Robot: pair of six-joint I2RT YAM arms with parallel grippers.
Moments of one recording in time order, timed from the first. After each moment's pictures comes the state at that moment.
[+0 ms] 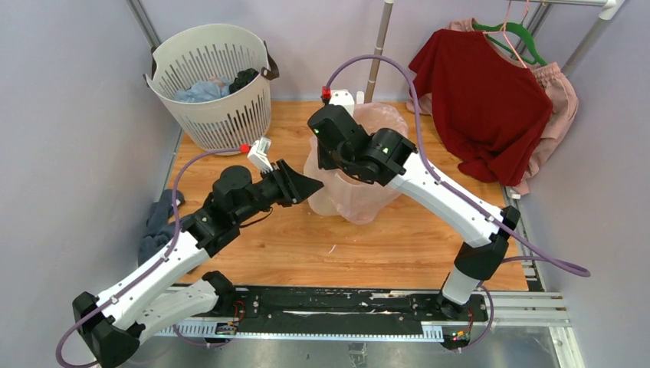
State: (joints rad) left arm -0.68 0.85 0.76 -0.06 0.14 -0.91; right arm 1.02 1.67 2.00 -1.00 0.47 0.58
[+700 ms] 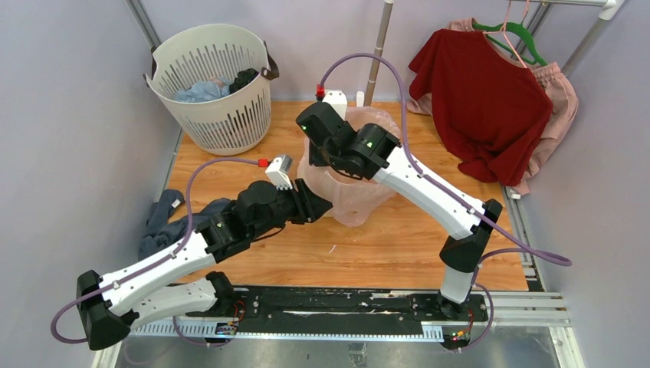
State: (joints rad) left arm -0.93 0.89 0.76 -0.16 -0.09 -0.83; right arm 1.00 1.78 2.09 -1.03 0.48 0.67
